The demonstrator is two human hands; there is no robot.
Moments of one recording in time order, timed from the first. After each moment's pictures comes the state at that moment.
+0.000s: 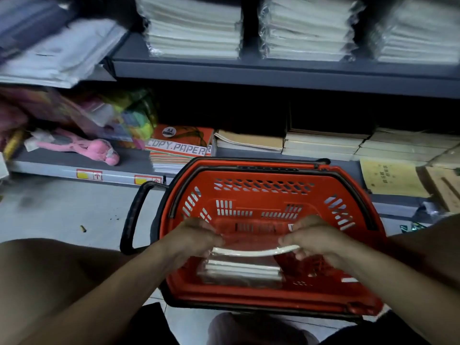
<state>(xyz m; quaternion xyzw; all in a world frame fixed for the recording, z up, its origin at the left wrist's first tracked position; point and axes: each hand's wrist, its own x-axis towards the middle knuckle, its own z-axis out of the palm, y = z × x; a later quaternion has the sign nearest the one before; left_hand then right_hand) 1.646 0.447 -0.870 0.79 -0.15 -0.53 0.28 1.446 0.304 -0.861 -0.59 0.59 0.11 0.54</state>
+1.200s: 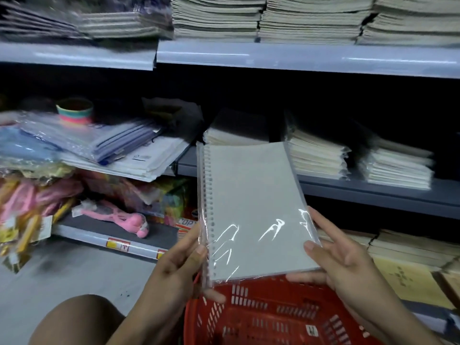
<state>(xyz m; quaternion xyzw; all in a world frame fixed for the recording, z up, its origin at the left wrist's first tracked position) 1.667 0.500 -0.734 0.52 -0.26 -0.40 0.71 1.474 0.330 -0.711 -0.61 0.27 -0.29 0.69</state>
